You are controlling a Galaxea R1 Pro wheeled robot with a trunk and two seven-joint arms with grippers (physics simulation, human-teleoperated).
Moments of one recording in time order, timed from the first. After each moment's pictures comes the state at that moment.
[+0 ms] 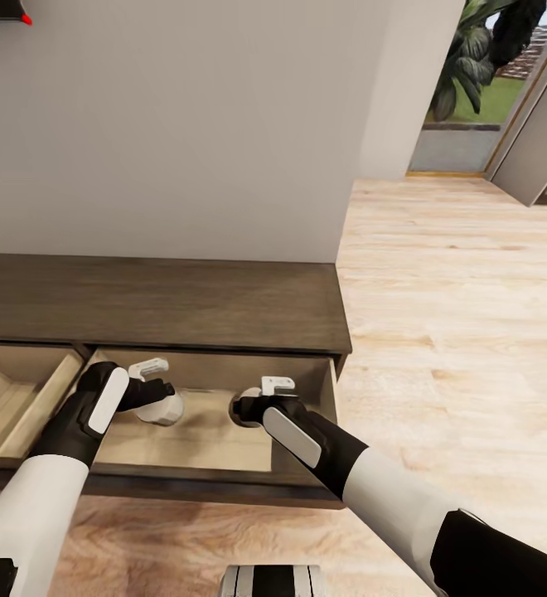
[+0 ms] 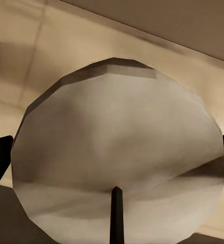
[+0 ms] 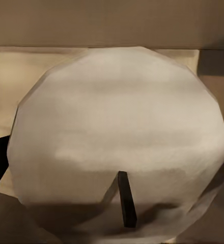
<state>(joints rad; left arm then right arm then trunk) -0.81 0.15 0.02 -0.99 0.49 1.04 0.28 -0.92 0.17 0.93 -0.78 -1.13 0.40 -0.55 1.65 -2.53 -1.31</state>
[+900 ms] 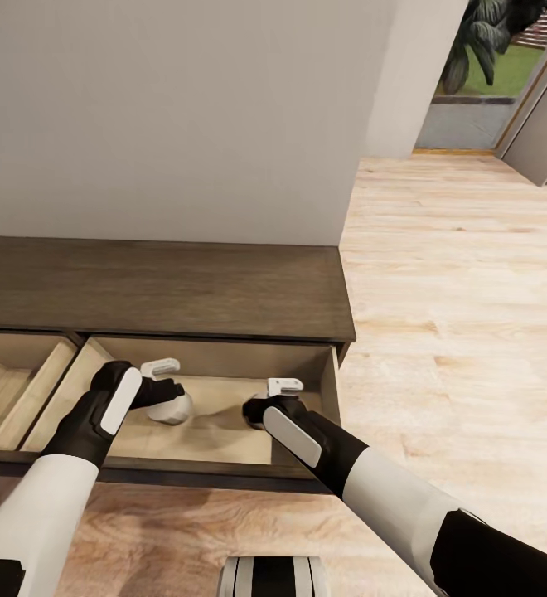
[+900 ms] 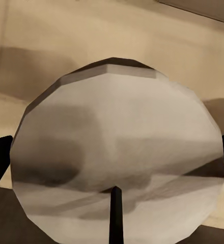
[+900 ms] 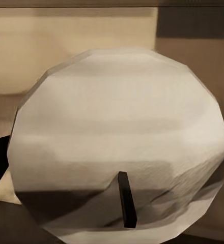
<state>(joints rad) -0.81 0.13 -0.04 -1.01 0.49 1.05 0.30 -0.92 0.17 0.93 -0.78 -1.13 0.44 -0.68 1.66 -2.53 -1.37</state>
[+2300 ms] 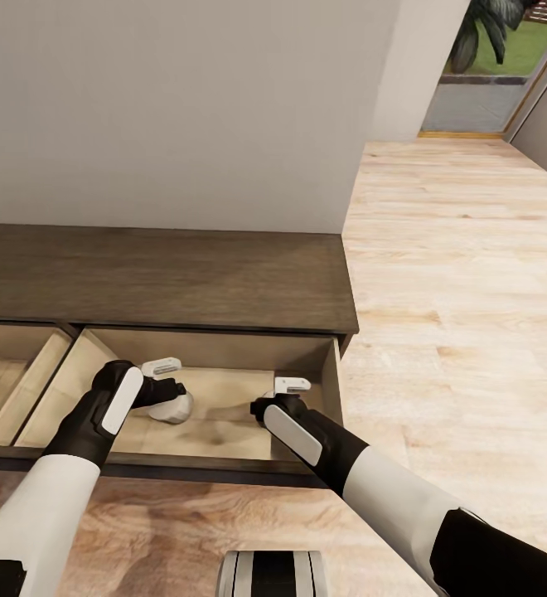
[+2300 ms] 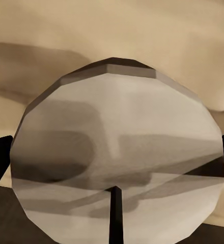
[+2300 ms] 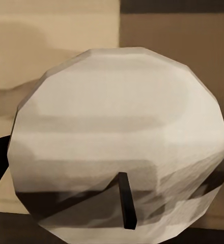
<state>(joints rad) -0.81 0.12 -0.04 -1.01 0.49 1.05 0.30 -0.93 0.17 0.92 -0.78 -1.14 0.44 -0.78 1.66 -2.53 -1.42</state>
